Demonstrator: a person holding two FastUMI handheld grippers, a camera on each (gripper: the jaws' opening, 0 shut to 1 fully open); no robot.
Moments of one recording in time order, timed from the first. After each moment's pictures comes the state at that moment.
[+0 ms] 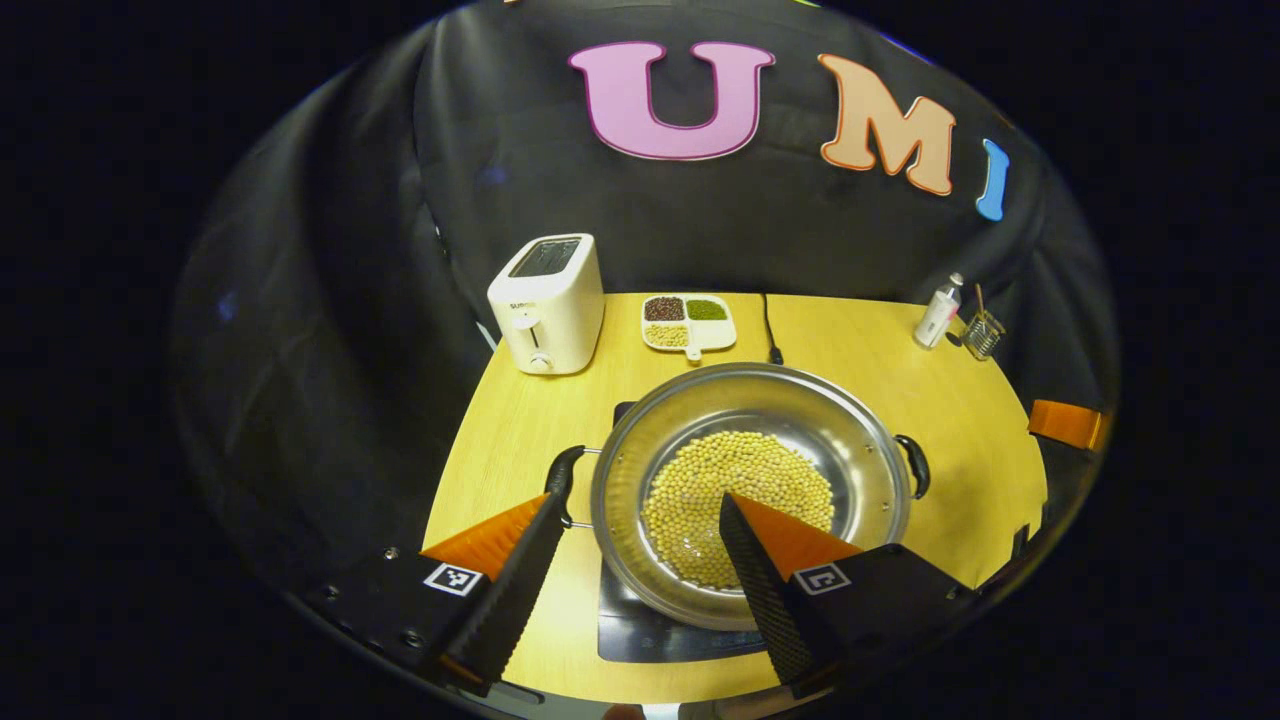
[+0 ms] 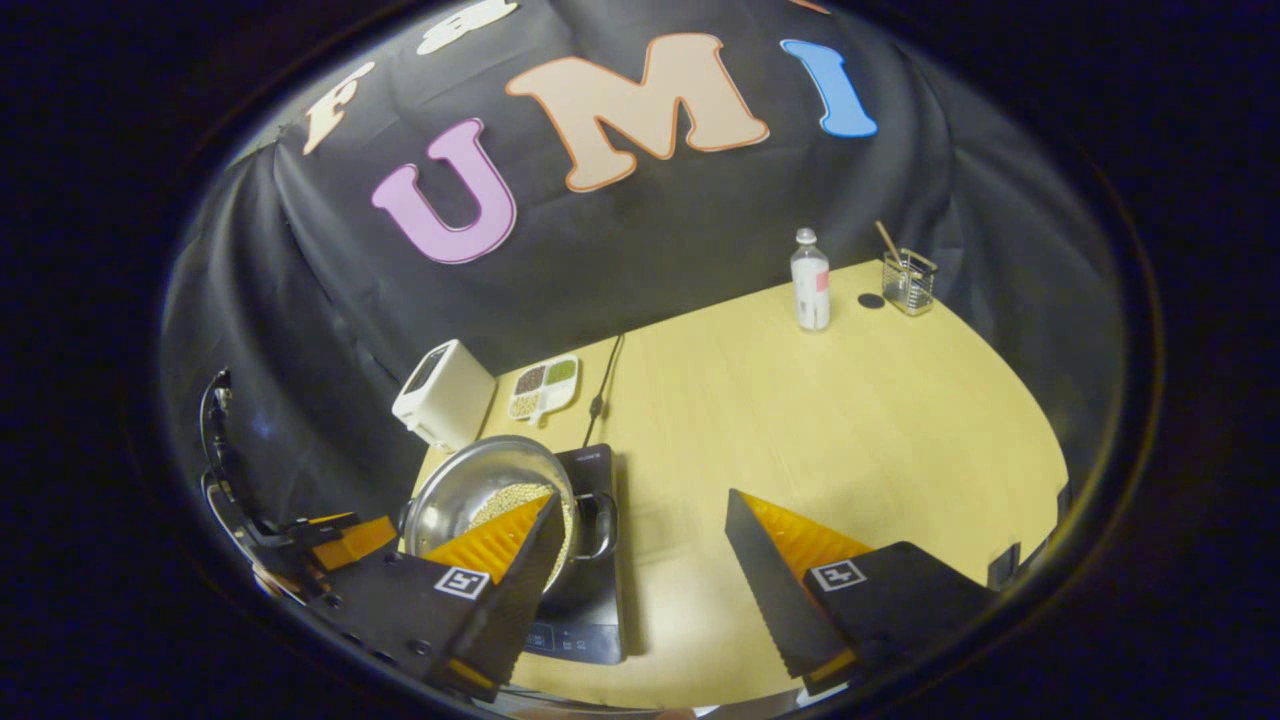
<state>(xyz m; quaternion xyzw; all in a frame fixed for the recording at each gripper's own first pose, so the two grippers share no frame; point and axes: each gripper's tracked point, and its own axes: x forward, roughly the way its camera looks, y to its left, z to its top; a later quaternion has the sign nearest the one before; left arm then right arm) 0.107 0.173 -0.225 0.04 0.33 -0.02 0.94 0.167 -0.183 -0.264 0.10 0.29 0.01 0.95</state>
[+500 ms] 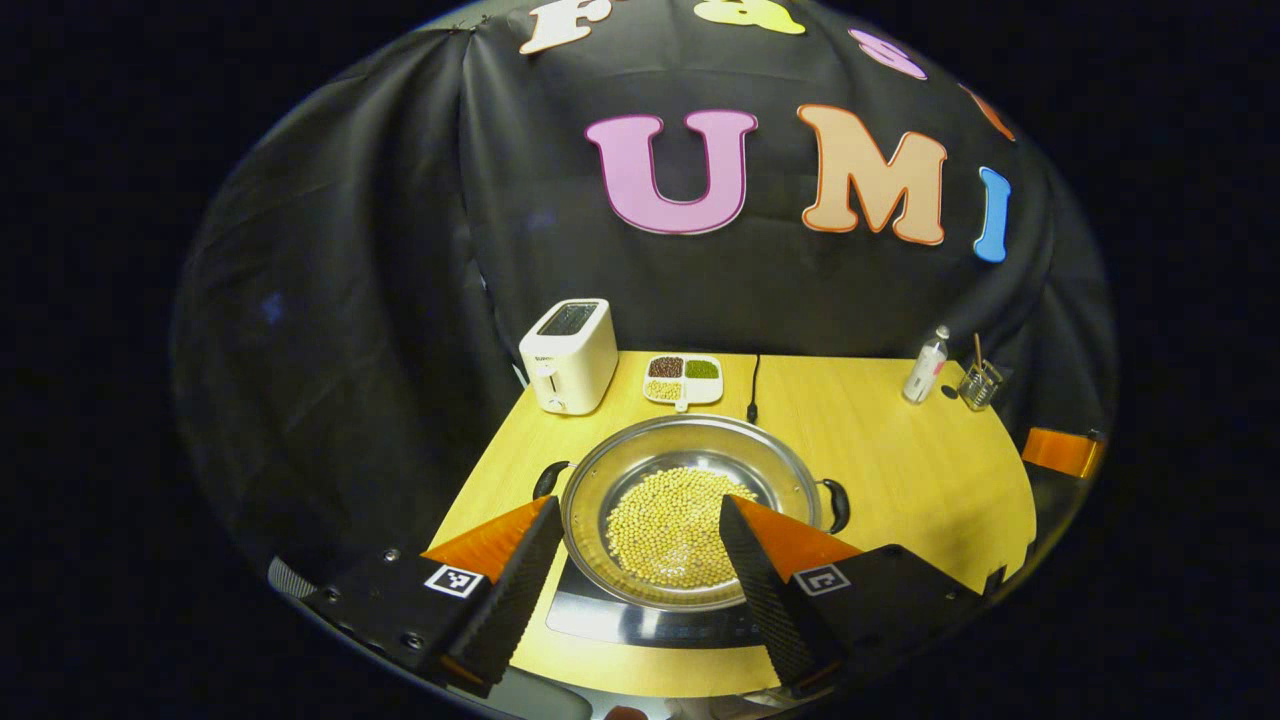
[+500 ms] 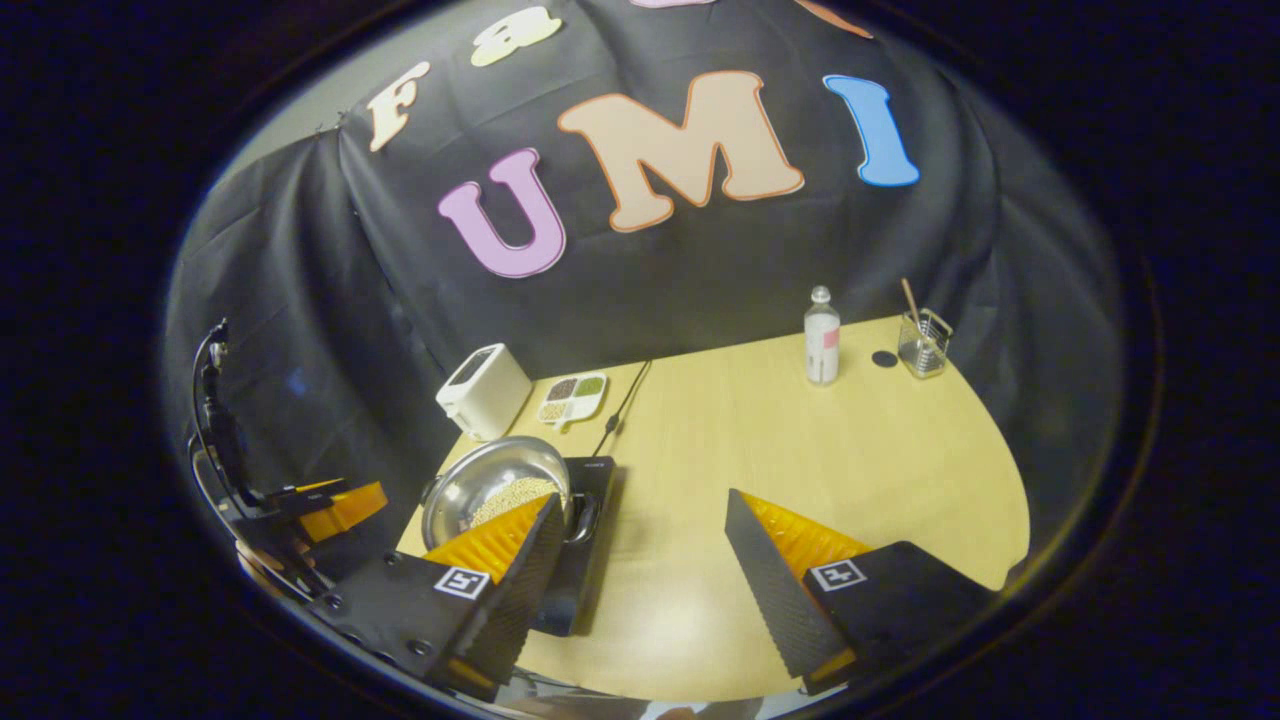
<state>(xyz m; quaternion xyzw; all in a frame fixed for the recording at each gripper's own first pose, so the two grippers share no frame) 0.053 0.102 -0.150 0.04 0.24 0.06 0.97 0.138 -0.251 -0.192 0.06 0.25 0.10 0.96</state>
